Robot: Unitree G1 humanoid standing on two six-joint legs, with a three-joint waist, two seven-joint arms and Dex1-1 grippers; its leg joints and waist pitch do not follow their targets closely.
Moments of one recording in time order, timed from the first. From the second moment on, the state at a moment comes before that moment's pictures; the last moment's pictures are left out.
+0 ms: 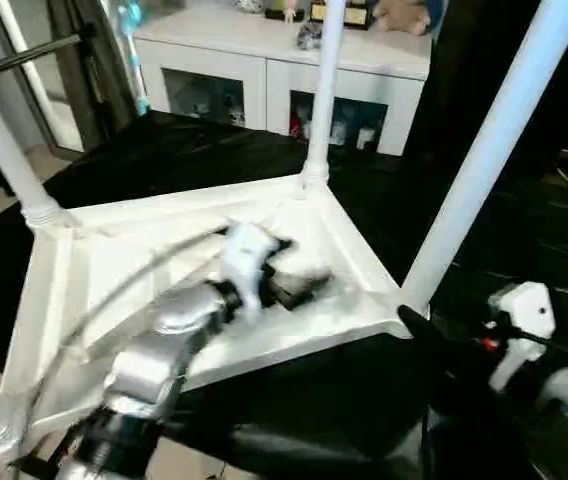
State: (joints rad) left arm -0.34 0.19 -0.27 0.02 -0.22 0.43 -0.67; right arm 0.18 -0.48 -0.14 -0.31 0.35 0.35 0.61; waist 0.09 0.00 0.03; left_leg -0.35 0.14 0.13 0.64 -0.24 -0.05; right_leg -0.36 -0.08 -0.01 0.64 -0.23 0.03
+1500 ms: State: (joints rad) left arm -0.55 0.22 -0.56 0.29 -0.05 0.47 -0.89; right arm 0.19 -0.60 -0.16 -0.27 0.34 0.37 0.70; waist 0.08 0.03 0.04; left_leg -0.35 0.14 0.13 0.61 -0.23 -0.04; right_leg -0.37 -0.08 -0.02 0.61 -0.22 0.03
